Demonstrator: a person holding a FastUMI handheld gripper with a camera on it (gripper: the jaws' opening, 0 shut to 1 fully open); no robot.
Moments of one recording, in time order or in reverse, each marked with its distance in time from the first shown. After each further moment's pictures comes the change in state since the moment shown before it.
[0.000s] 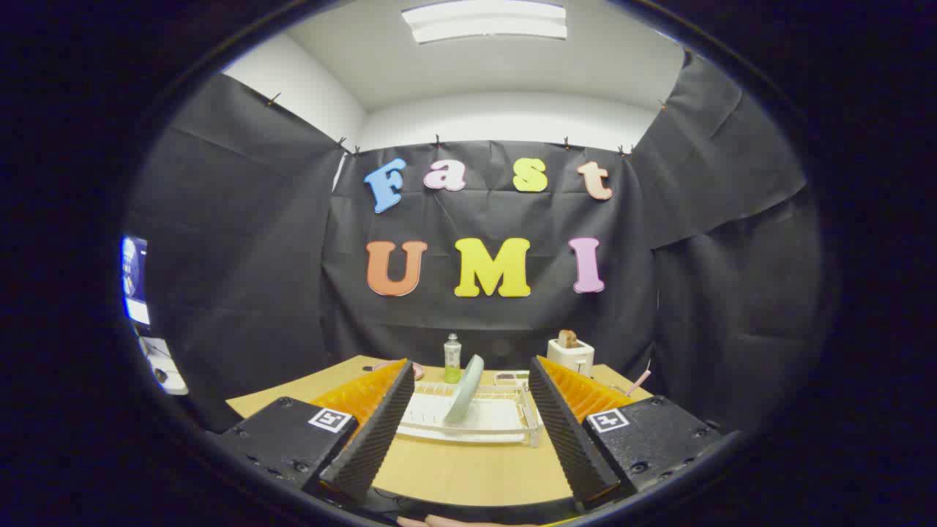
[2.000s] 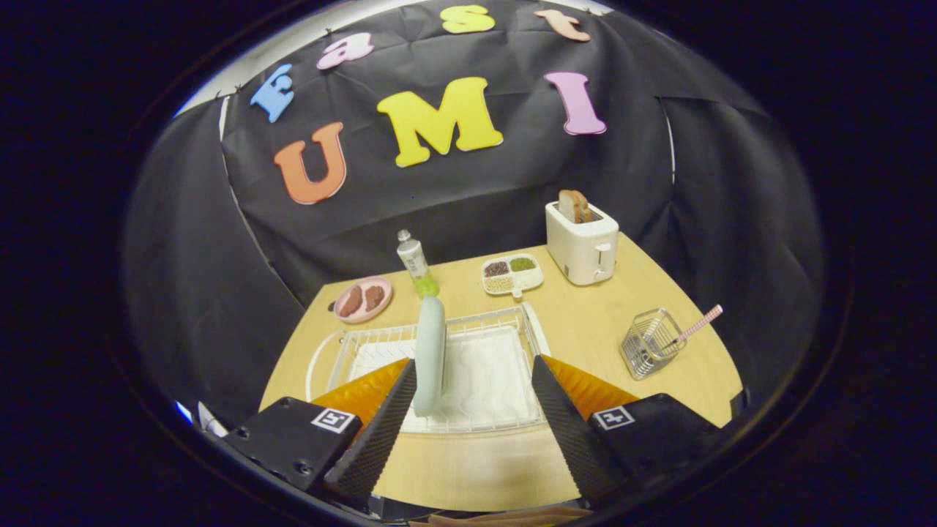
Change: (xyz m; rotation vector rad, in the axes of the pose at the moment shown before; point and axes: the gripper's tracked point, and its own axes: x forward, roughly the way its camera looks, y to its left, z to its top) arm 0.249 -0.058 -0.031 0.172 0.763 -0.050
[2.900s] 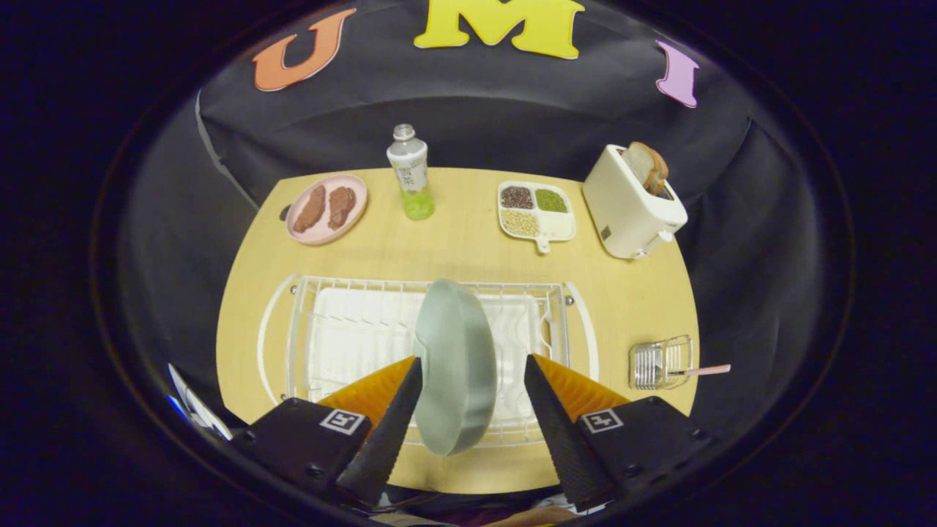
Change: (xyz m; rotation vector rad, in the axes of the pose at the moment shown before) arm 0.100 0.045 0.041 -0.139 0.454 -0.235
